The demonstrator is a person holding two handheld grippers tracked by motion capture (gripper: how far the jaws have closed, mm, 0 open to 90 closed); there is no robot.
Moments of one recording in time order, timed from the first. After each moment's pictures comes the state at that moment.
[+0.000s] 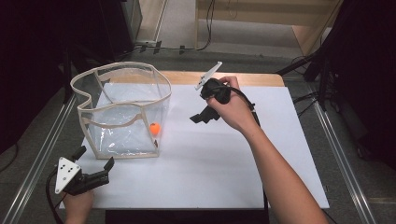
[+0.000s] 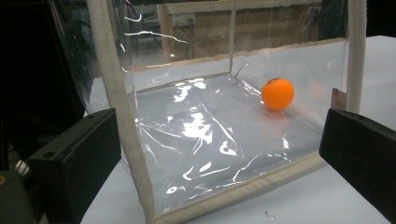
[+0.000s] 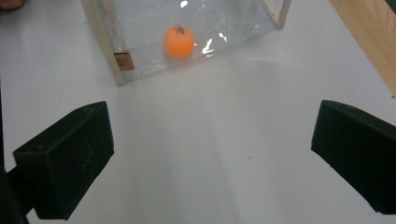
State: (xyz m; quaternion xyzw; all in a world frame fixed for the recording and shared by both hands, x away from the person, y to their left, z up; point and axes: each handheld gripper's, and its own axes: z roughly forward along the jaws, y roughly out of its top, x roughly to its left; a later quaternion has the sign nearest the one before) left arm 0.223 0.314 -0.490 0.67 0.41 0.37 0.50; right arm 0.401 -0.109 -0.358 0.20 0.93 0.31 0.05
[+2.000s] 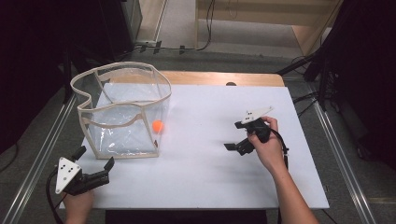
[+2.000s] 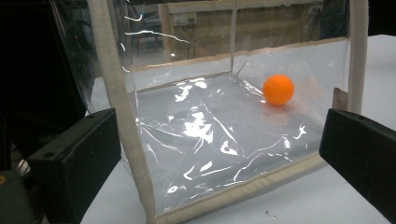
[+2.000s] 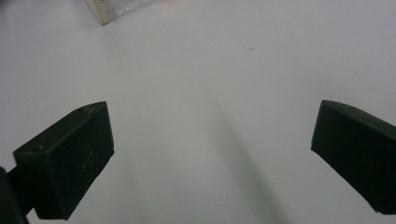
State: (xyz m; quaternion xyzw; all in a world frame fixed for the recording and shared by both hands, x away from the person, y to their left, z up) left arm 0.223 0.313 -0.490 0.67 0.41 0.37 0.50; right arm 0.330 -0.220 -0.454 0.30 0.87 0.40 0.05
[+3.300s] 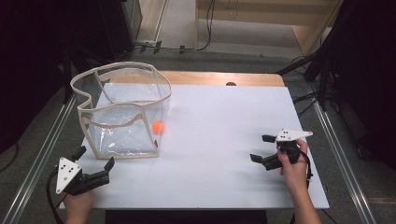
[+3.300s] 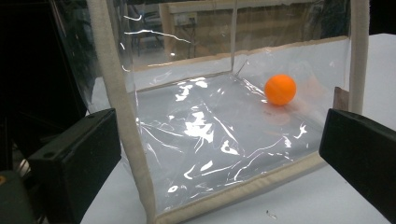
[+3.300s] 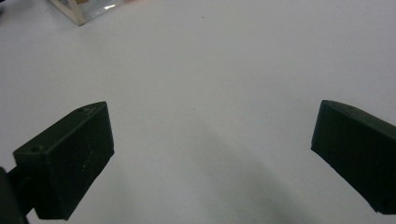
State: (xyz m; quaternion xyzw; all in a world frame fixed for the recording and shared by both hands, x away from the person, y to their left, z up) left arm 0.223 0.312 -0.490 0.67 0.41 0.37 0.50; right arm 0.274 -0.302 -0.494 0.37 0.80 0.47 0.09
